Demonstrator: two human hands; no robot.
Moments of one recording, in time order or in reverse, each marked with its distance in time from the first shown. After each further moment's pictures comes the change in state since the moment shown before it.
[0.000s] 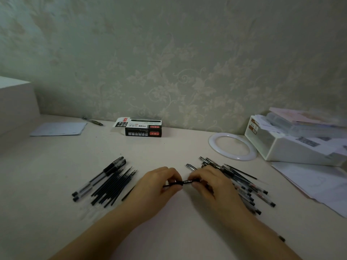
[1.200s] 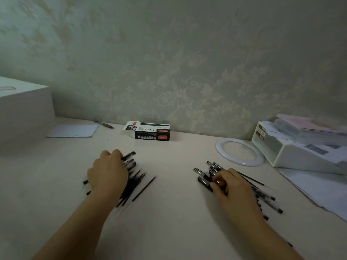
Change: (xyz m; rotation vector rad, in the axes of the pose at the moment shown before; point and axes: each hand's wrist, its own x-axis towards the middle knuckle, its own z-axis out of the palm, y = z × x) left_hand -0.004 -0.046 -0.067 0.472 0.342 -0.753; right_hand -0.005 0.009 -0.004 -0.174 0.165 0.208
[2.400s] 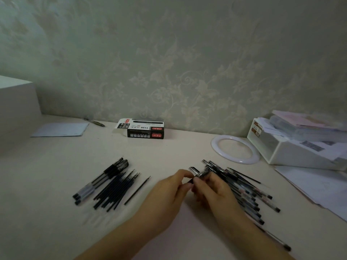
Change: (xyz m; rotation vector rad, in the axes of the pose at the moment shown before) left_hand -0.072 0.067 0.039 -0.650 -0.332 0.716; right_hand -0.001 -0.021 0.023 0.962 -0.215 0.370
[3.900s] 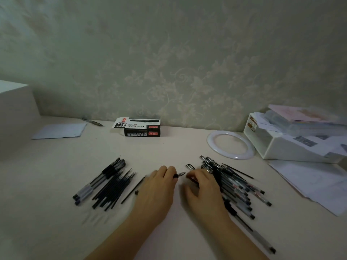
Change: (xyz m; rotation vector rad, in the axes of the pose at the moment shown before) left_hand 0.009 -0.018 0.012 0.541 0.026 -0.141; right_hand 0.003 0.007 0.007 -0.732 0.157 -0.274
